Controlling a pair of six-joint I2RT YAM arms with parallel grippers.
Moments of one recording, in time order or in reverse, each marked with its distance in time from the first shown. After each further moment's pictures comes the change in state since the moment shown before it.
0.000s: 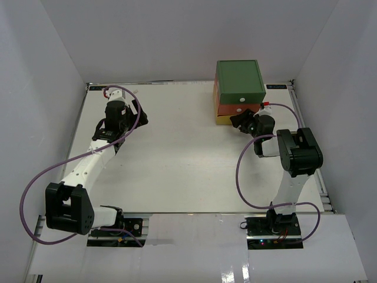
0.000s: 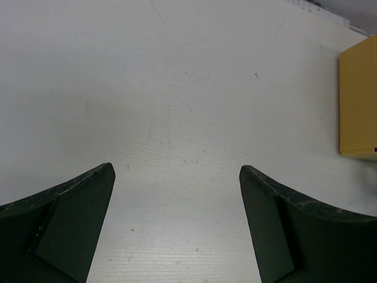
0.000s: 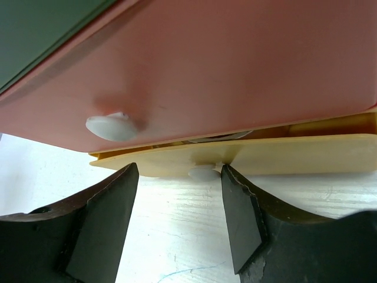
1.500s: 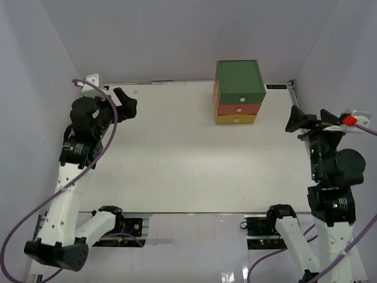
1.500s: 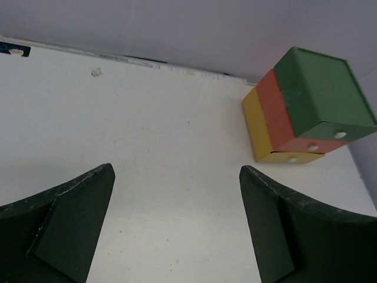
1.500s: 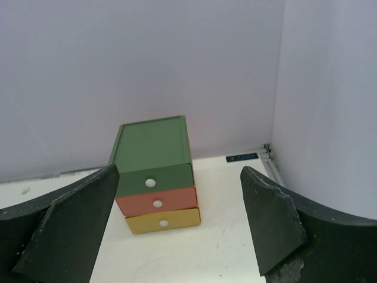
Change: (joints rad) left arm 0.000 -0.280 0.270 -0.283 0.094 0.065; right arm -0.027 -1.355 0.324 -1.215 0.368 -0.491
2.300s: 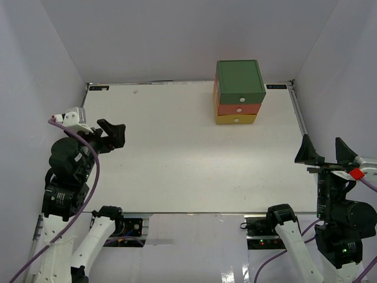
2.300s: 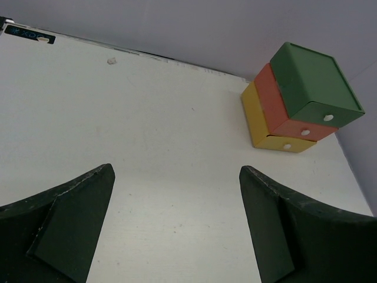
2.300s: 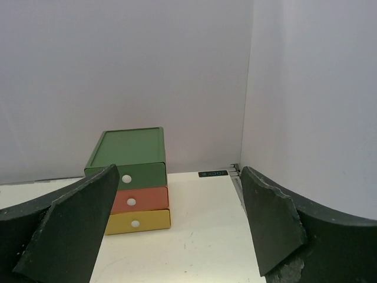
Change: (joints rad) left arm 0.000 -0.407 -0.090 -0.218 -0.044 -0.013; right arm 0.150 -0.386 -0.109 -0.089 0.164 -0.199
